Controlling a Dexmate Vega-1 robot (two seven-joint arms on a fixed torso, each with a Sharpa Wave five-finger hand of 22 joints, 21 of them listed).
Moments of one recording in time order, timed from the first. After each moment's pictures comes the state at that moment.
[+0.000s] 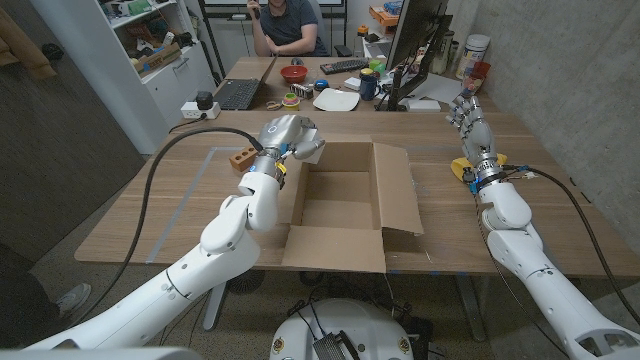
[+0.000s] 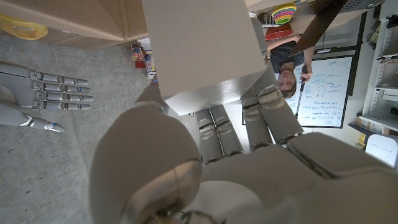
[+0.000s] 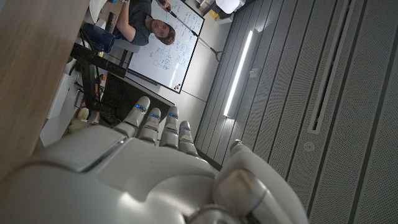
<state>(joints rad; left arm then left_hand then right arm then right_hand) 0.99 0.67 0.60 -2.22 0.76 0.62 0.21 0.95 -0.06 0.47 -0.12 0.17 0.73 0.00 0.40 0.25 0.67 -0.09 0.75 0.39 0.82 0.14 0.29 0.54 0.96 -0.12 0.83 0.18 -0.98 -0.45 -0.11 -1.35 0.46 0.61 0.09 0.07 0.07 0.19 0.13 0.21 0.07 0.05 0.19 0.18 0.19 0.08 0.21 0.18 0.08 0.10 0.18 0.17 -0.06 0.04 0.59 0.17</state>
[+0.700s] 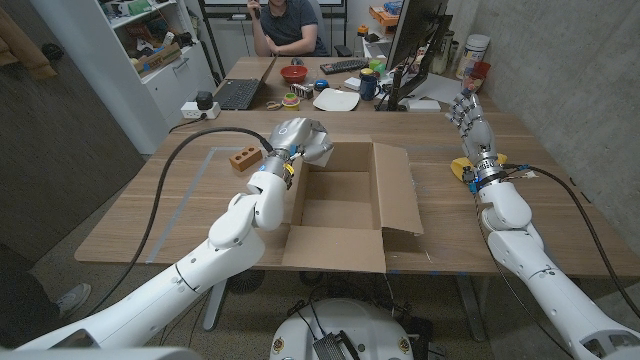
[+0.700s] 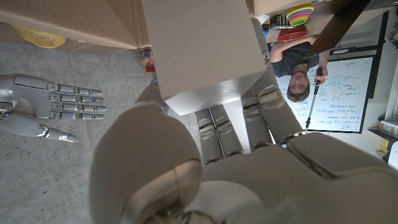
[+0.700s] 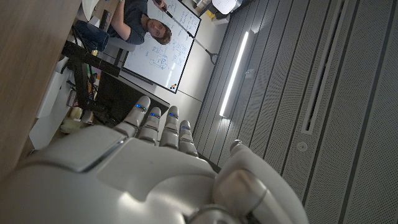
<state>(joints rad) 0.94 0.65 0.64 -2.14 0.75 0.56 0.20 0.95 -0.06 0.47 -0.12 0.17 0.74 -0.01 0.40 0.25 0.67 -0.09 0.75 0.38 0.82 0.14 0.29 0.54 0.96 -0.12 0.84 0.18 -0.98 -0.47 -0.13 -1.36 0.47 0.64 0.07 0.07 0.07 0.19 0.12 0.21 0.07 0.05 0.19 0.18 0.19 0.08 0.21 0.18 0.09 0.10 0.18 0.17 -0.05 0.03 0.58 0.17</state>
